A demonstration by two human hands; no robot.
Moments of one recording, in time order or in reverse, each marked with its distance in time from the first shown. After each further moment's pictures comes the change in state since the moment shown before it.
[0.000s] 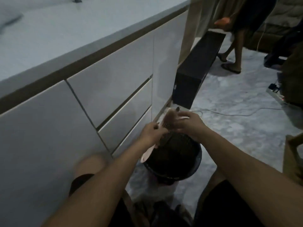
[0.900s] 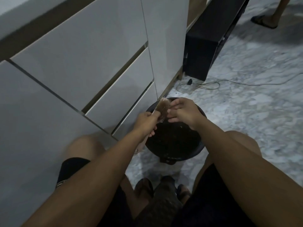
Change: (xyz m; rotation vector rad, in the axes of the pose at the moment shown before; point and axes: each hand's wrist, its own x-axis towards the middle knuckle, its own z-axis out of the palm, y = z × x) left_hand 0.018 -0.032 0.032 0.101 0.154 -0.224; right_hand 0.039 0.058 -0.021 -0.075 -0.180 0.053
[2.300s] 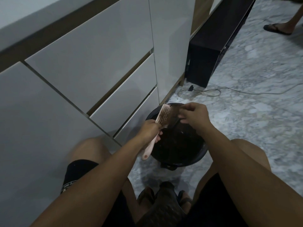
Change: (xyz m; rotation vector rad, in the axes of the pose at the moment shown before) left_hand -0.002 -0.005 -0.001 -0.169 -0.133 -0.089; right_hand 0.009 0.006 -0.008 -0.092 0.301 -0.042
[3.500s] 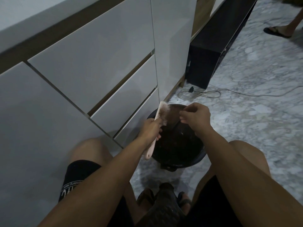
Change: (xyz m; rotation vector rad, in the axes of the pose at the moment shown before) left_hand 0.000 0.002 0.006 -0.059 0.132 0.057; right_hand -0.004 0.000 0.002 0.012 0.129 -0.019
